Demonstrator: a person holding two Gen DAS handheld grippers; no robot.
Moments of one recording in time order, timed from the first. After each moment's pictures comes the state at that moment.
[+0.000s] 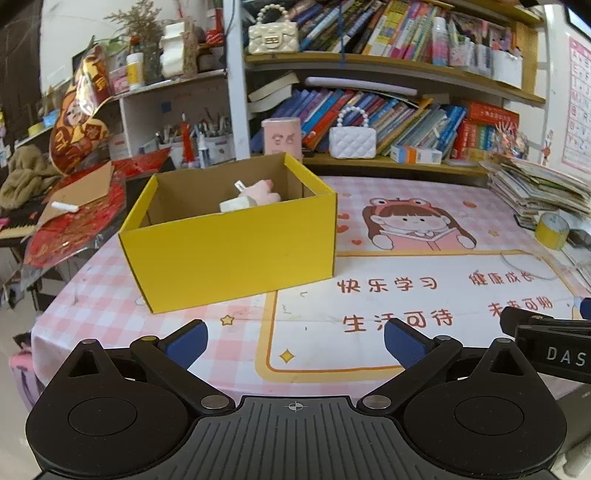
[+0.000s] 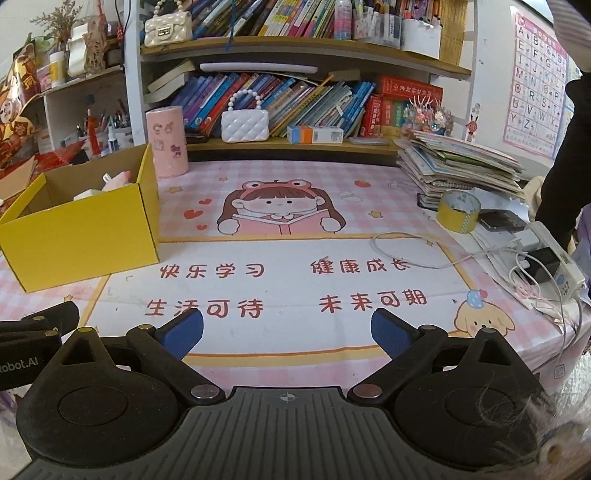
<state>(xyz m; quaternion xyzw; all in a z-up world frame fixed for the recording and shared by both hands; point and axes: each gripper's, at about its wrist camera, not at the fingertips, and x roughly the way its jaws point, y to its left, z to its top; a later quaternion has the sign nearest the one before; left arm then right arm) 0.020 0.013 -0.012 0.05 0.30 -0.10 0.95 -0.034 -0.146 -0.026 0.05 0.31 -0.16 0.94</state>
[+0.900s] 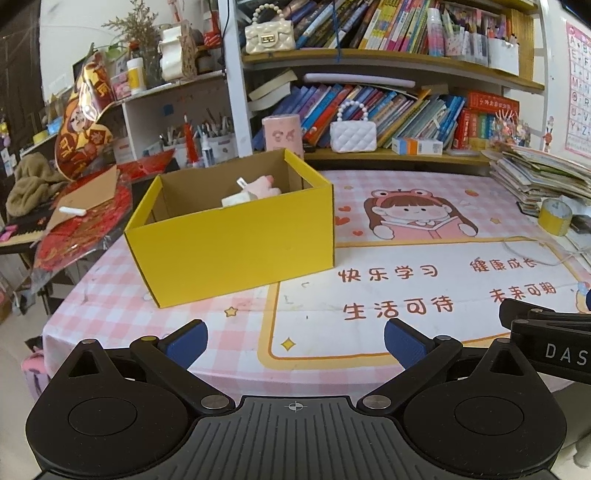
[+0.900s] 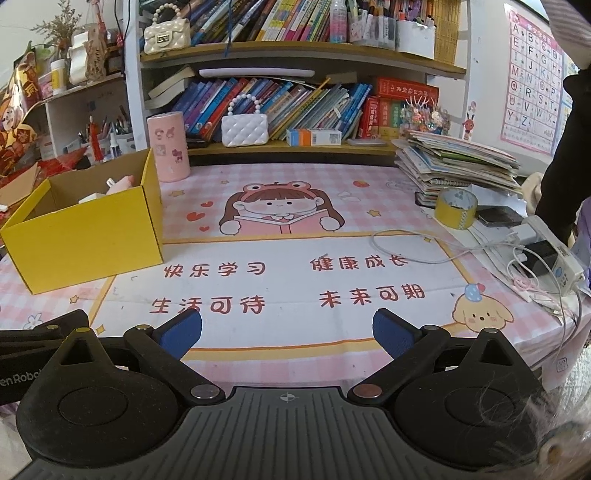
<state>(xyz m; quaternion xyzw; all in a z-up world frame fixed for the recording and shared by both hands) 0.007 0.004 -0.014 0.08 0.30 -0.09 0.95 -0.046 -0.142 -0.026 0.05 0.30 -0.16 0.94</state>
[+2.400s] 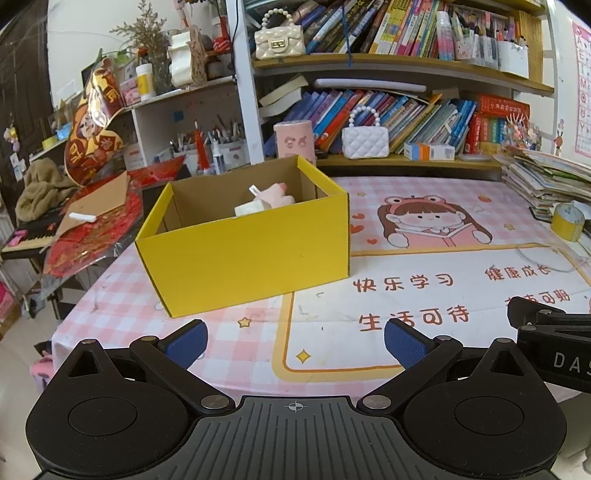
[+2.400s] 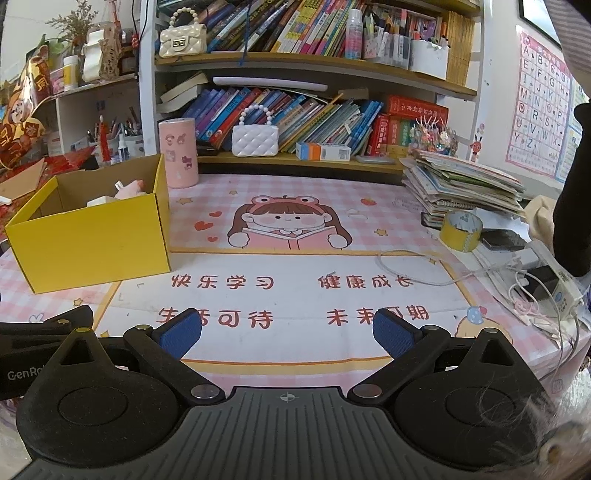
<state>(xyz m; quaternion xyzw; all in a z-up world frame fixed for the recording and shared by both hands) 0.014 0.006 -0.012 0.08 0.29 -0.07 0.95 -0.037 -0.131 -0.019 0.02 0.29 -0.15 0.95</state>
